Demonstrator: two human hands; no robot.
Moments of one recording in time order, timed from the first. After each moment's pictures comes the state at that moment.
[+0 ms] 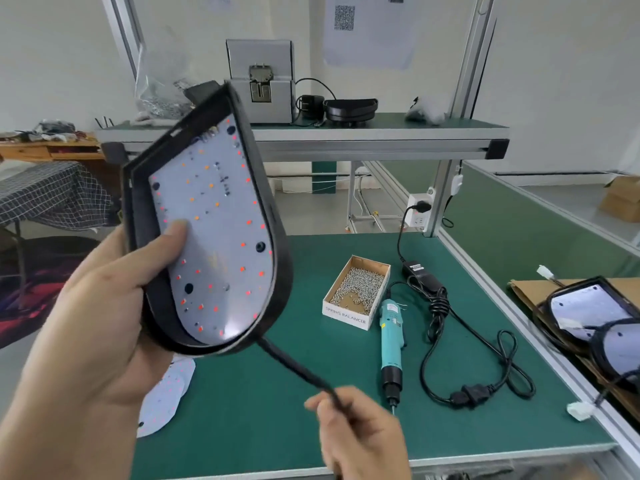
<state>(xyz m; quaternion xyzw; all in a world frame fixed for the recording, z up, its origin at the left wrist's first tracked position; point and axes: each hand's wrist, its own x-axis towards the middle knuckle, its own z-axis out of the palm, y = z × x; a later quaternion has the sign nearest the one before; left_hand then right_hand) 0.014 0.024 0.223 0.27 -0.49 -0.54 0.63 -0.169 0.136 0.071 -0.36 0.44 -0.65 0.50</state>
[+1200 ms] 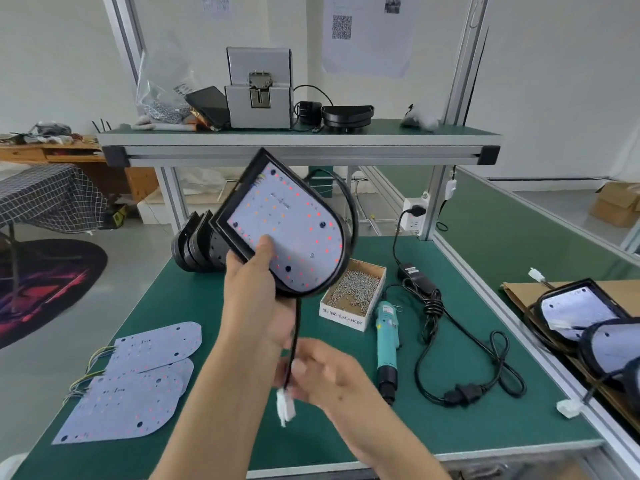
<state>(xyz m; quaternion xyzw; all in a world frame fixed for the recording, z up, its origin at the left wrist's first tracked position) -0.102 -0.002 0.198 0.28 -0.24 -0.66 0.66 -0.192 0.094 0.093 -0.49 0.42 -0.52 0.56</state>
